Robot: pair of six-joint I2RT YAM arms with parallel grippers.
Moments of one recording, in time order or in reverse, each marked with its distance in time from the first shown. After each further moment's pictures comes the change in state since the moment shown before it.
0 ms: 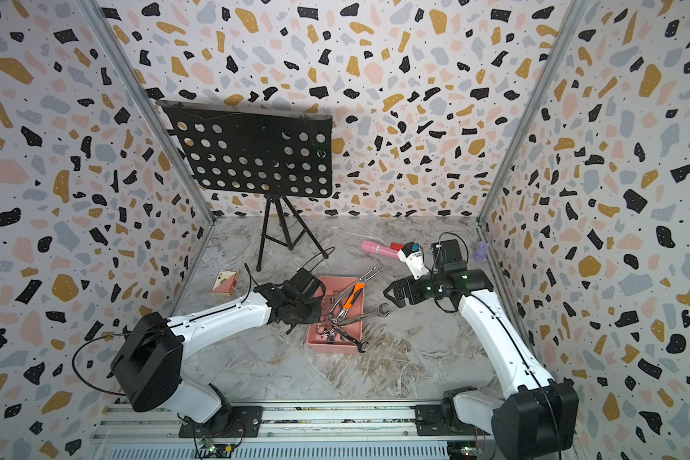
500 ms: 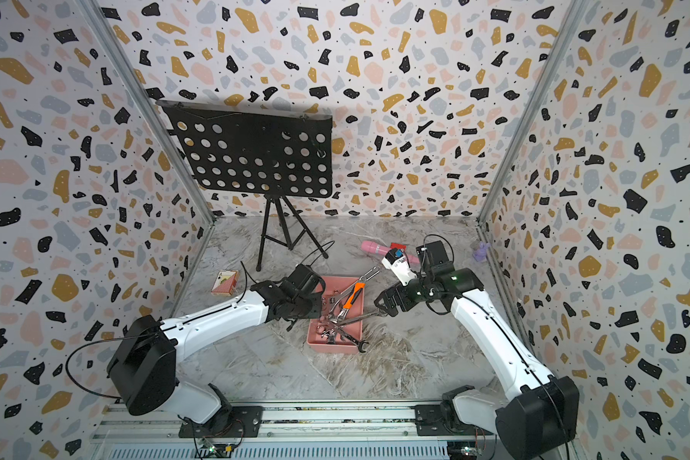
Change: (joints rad) left arm -0.001 -0.028 0.054 -0.010 -0.043 0.047; right arm 0.133 0.005 0.022 -0.034 0.040 -0.076
